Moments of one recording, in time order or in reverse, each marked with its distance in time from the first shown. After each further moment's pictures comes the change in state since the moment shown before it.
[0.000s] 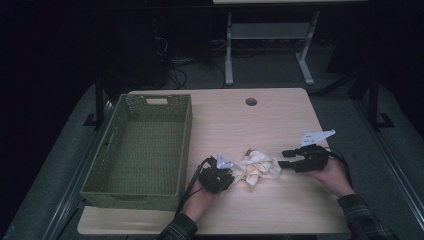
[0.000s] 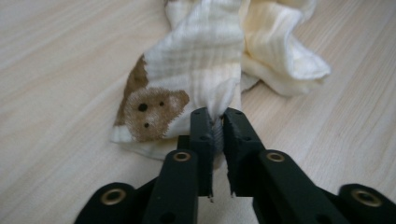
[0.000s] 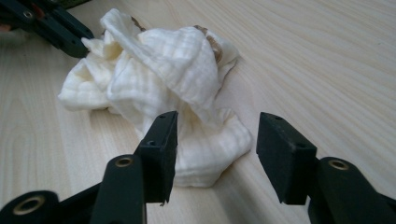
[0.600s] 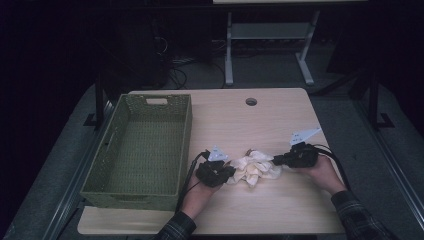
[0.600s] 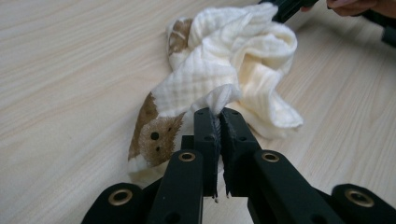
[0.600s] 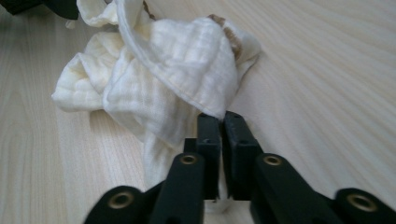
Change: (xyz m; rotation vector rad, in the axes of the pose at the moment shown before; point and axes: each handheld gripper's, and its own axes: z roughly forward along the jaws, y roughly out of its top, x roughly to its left) left arm 0.010 0.009 -0.011 -0.133 -0.067 -0.097; right arm -0.004 0.010 0.025 0.070 0.067 -0.027
